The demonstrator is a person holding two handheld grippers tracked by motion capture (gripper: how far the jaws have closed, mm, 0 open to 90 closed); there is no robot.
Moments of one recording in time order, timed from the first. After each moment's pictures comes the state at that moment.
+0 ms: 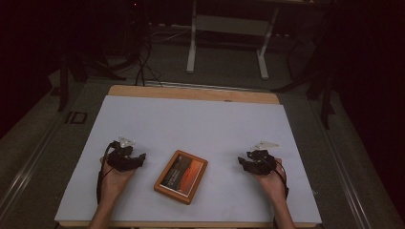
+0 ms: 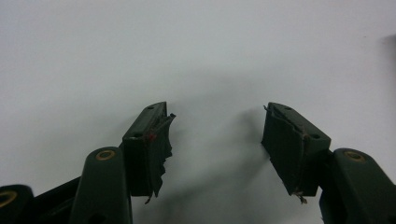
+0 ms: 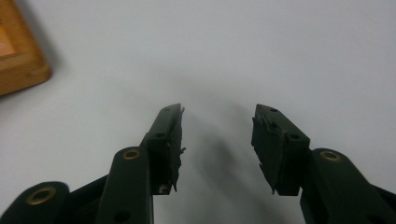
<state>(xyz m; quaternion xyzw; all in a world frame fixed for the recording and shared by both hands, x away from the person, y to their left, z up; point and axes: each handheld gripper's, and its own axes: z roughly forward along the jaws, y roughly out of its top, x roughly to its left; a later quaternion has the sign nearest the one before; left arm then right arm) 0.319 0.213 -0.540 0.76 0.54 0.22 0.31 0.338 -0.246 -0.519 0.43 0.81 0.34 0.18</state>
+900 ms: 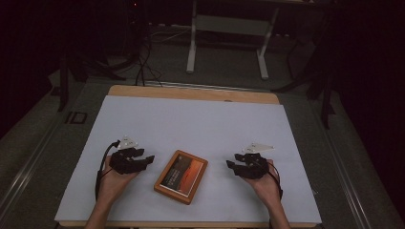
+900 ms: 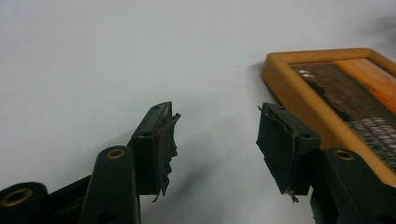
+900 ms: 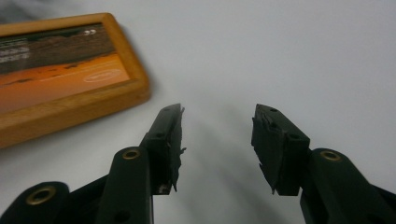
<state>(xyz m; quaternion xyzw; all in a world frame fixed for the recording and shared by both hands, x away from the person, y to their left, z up) 0.302 0.199 -0.510 0.78 0.46 0.15 0.40 0.316 -0.215 -0.499 0.38 0.82 0.39 0.14</state>
